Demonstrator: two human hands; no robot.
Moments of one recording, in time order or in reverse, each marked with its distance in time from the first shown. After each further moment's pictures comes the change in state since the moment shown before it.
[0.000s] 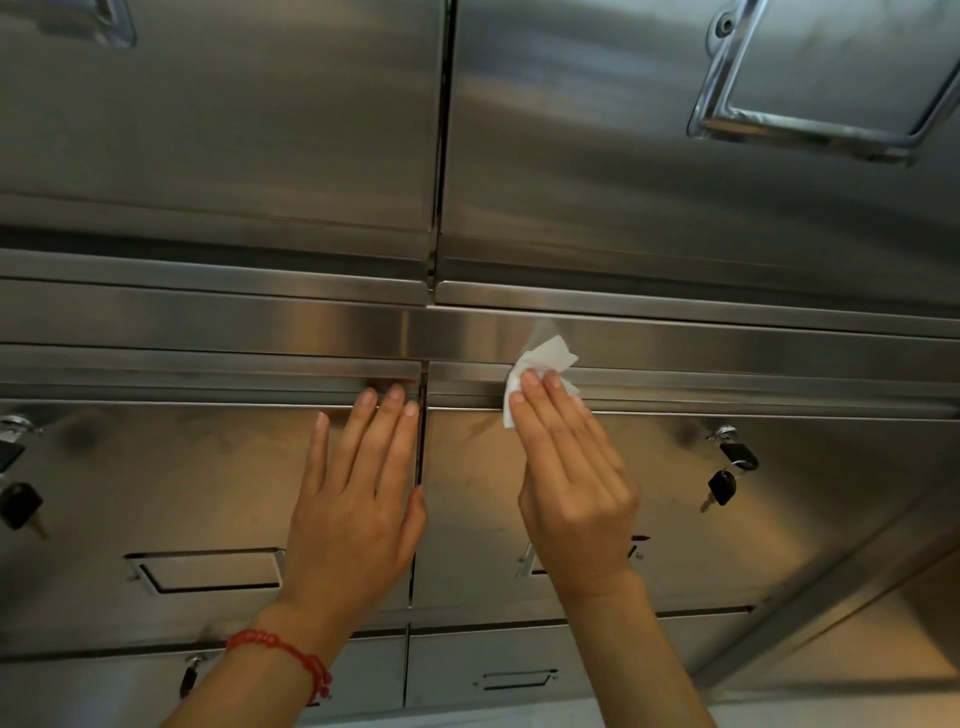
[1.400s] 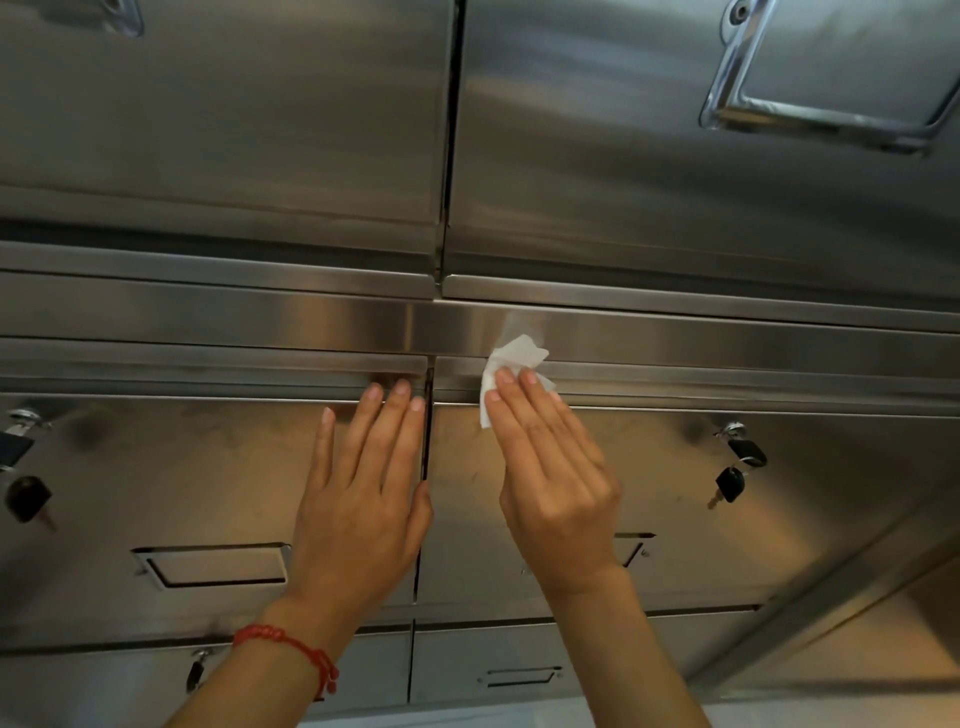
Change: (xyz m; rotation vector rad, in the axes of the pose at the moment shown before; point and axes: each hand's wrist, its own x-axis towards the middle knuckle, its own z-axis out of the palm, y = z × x) left_hand 0.000 0.000 0.001 0.014 -0.008 0.007; right_hand 0.002 -0.012 0.005 0.038 -0.028 -0.034
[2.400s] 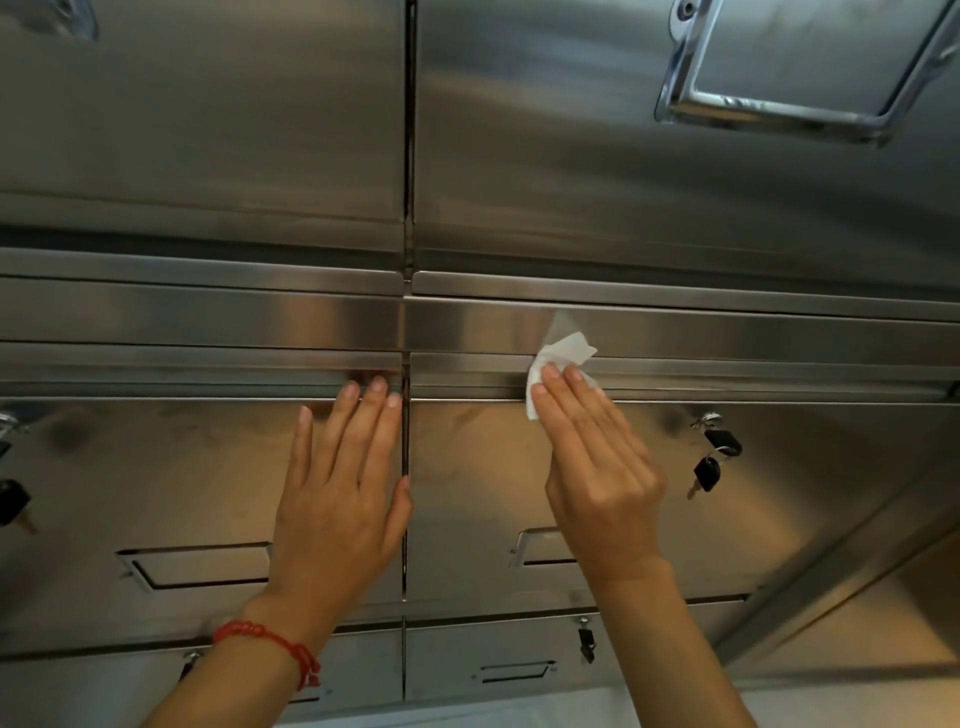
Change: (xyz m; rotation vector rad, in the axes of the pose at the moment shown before) left_hand 0.002 0.003 -0.004 -0.017 -0.020 -0.021; right_hand -0.009 0.038 -0.019 -0.057 -0.005 0.031
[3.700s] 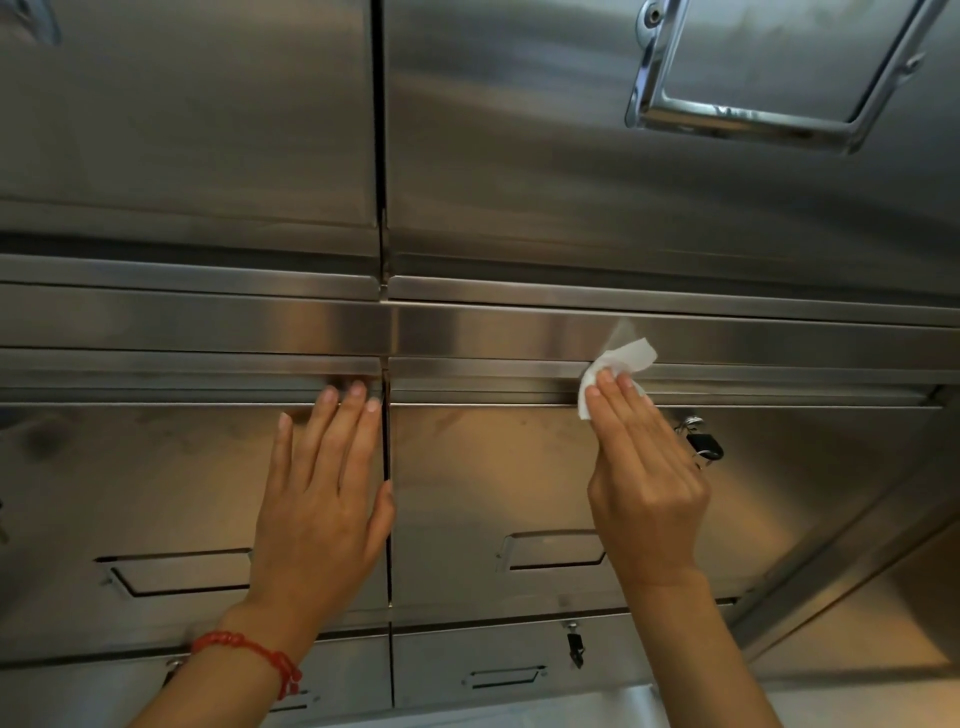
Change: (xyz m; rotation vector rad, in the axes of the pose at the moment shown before) left_hand -0.001 0.002 0.003 0.017 0.031 -0.006; right_hand -0.011 0.034 -0.016 -0.066 -0.016 0.092
